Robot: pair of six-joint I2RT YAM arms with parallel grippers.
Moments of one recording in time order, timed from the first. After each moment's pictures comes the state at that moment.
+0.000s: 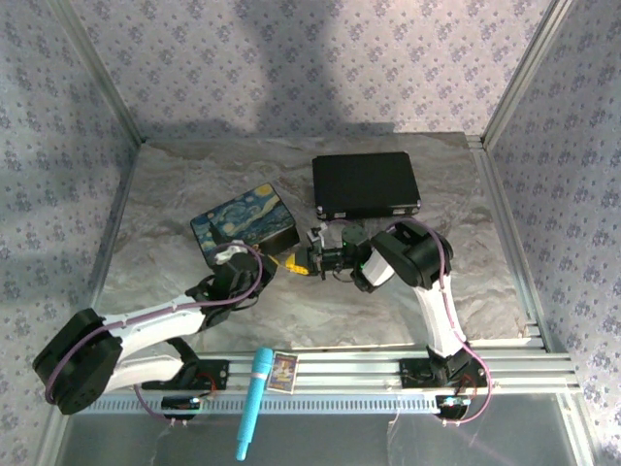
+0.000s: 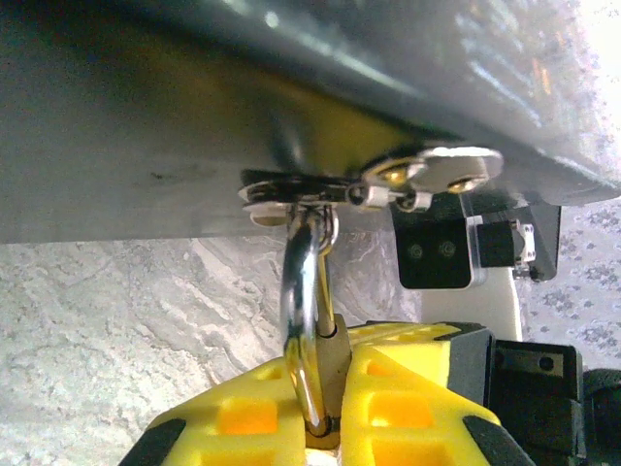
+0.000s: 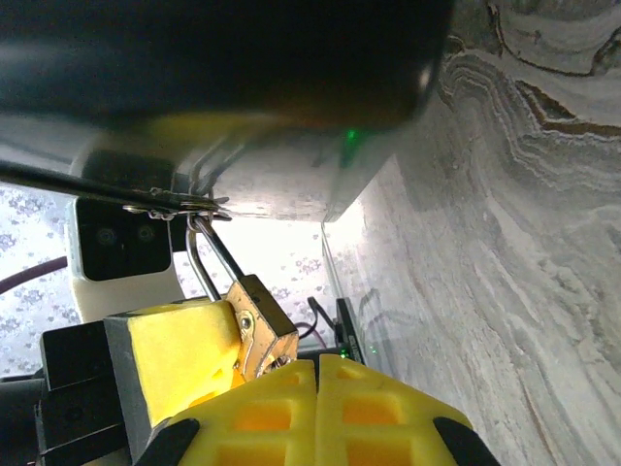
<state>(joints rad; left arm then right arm) -0.80 1.12 0.35 0.20 -0.19 -1.40 0.64 2.16 0.75 1.29 -0.94 1.48</state>
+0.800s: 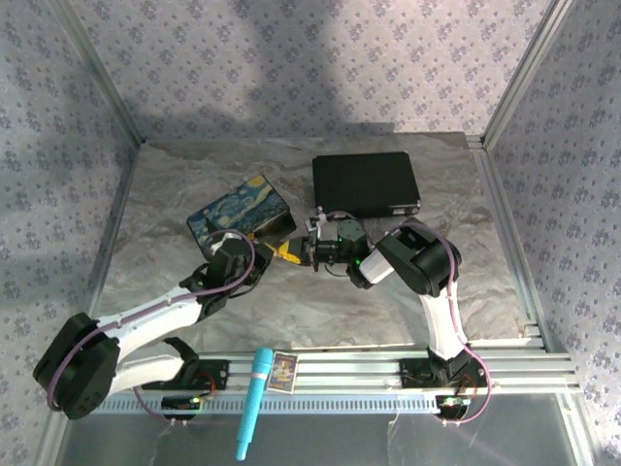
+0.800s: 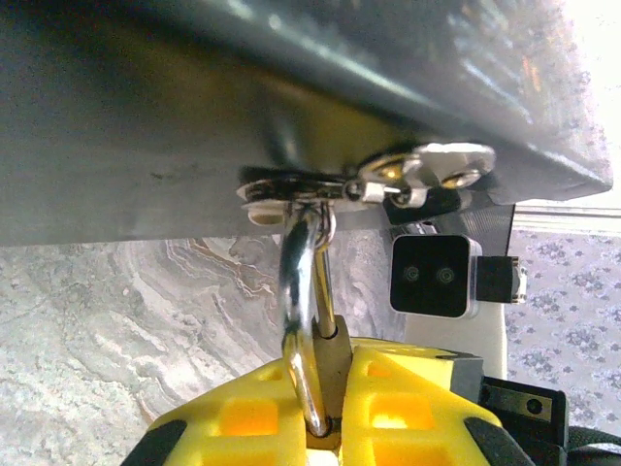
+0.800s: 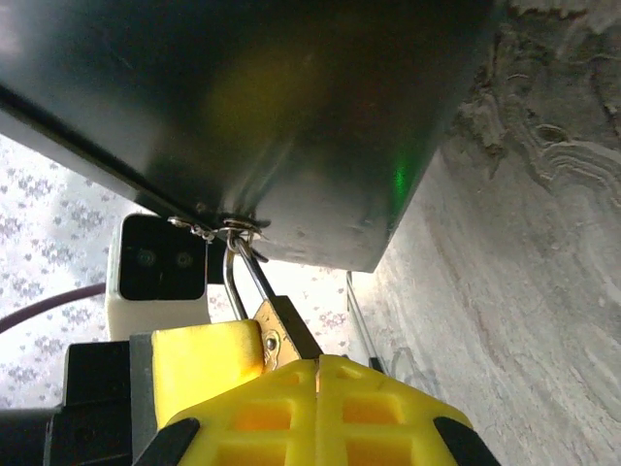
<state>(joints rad) -0.70 1.12 0.43 0.14 -0.10 -1.45 0.68 2.08 0.78 1.23 -0.78 1.53</state>
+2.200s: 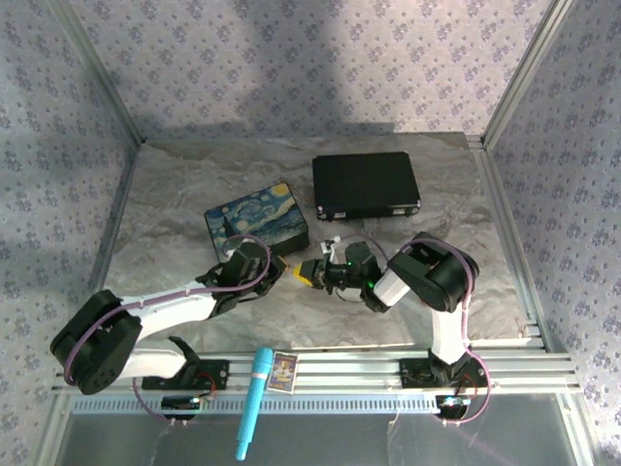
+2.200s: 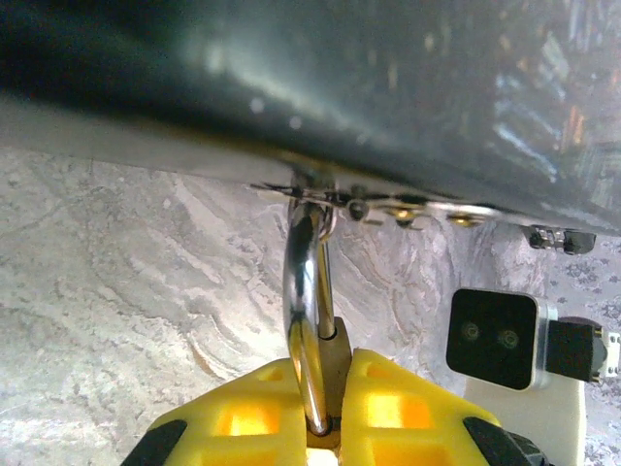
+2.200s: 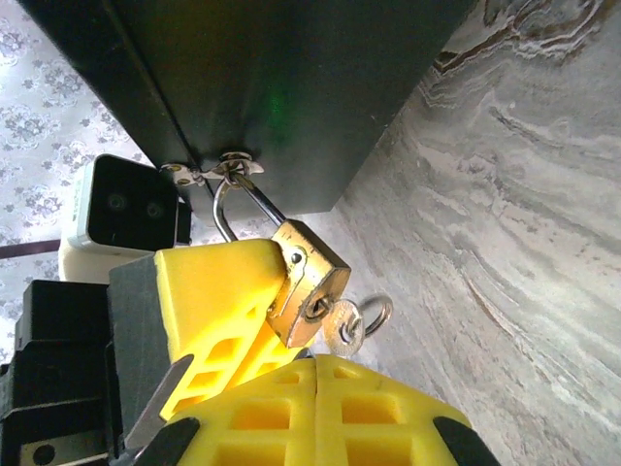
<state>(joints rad) -0.76 1.26 0.45 0.15 -0.03 -1.45 0.75 1.94 0.52 1.17 -0.59 1.42</state>
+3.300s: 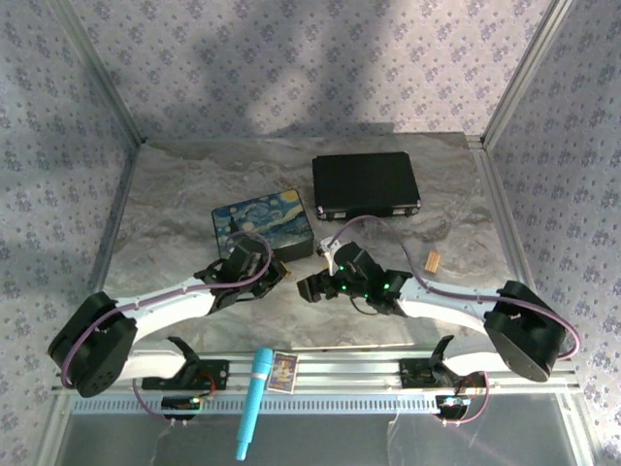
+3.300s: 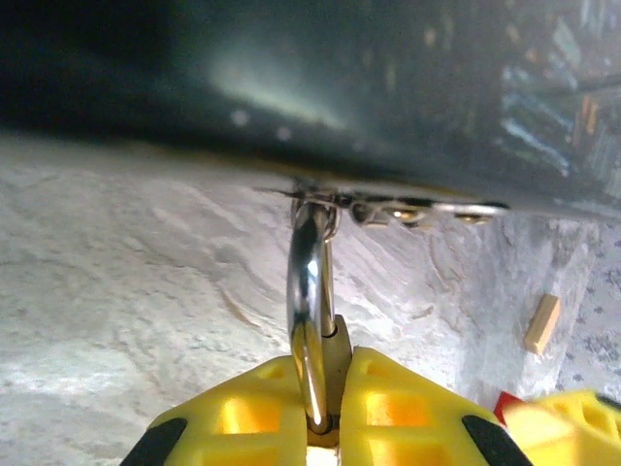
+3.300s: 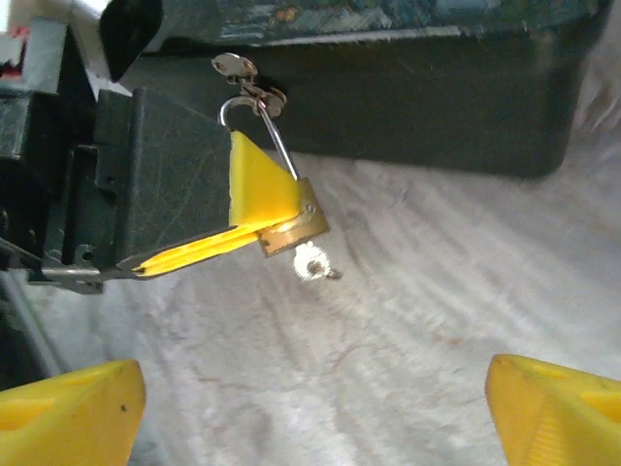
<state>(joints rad) -0.75 1.25 0.51 -0.02 0.07 -1.33 0.93 1.33 0.60 0.08 -0.04 0.34</state>
